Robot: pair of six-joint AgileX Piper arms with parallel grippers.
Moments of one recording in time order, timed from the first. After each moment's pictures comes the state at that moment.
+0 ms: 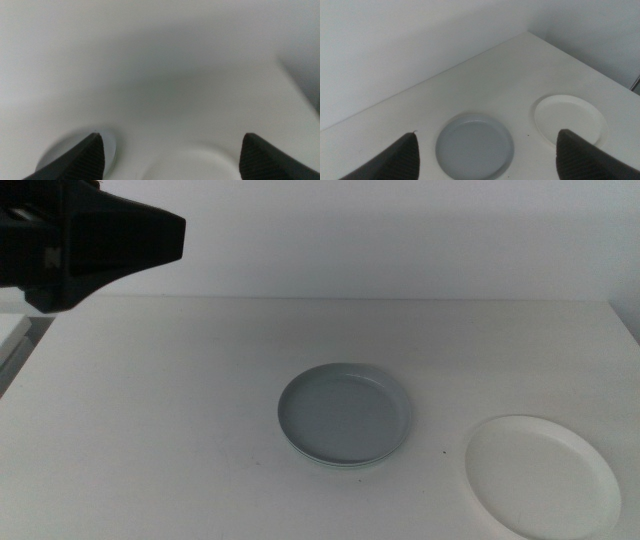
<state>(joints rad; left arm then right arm) -0.26 0.90 -1.24 -0.56 0.96 0.50 0.02 0.34 -0.55 0.12 0.56 0.14</state>
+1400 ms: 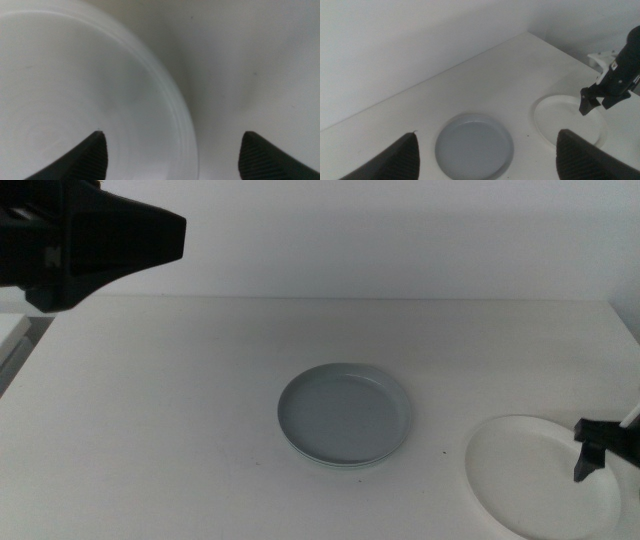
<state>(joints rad) -0.26 0.90 -1.24 -0.56 0.96 0.50 -0.09 1.66 -0.90 0.08 0.82 0.21</state>
